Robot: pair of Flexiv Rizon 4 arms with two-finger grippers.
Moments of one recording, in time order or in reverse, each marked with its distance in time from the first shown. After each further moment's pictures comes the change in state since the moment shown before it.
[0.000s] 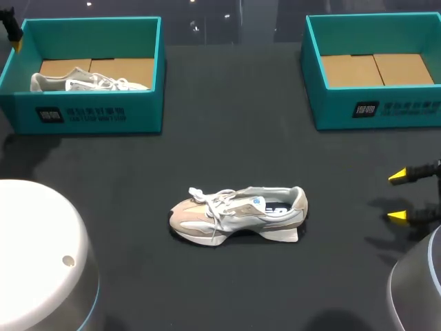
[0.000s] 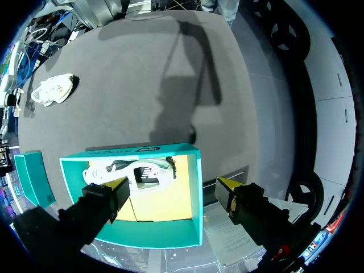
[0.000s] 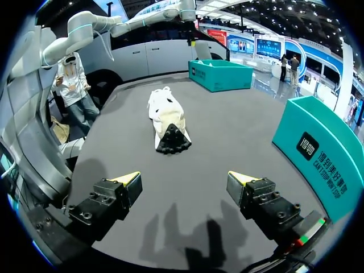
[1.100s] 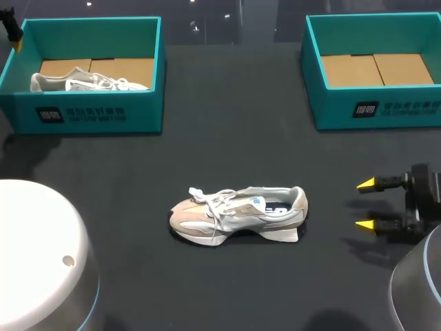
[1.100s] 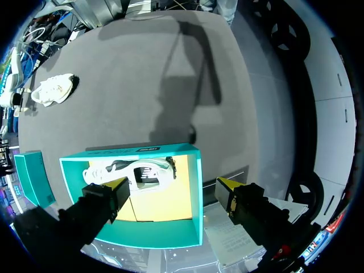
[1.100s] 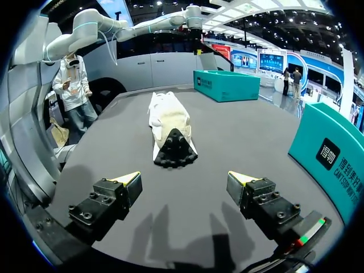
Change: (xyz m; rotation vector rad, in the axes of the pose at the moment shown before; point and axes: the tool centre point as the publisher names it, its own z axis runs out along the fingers) left arm 0.000 0.000 0.000 0.000 0.000 0.000; right arm 0.007 0.002 0.065 -0.126 0.014 -0.039
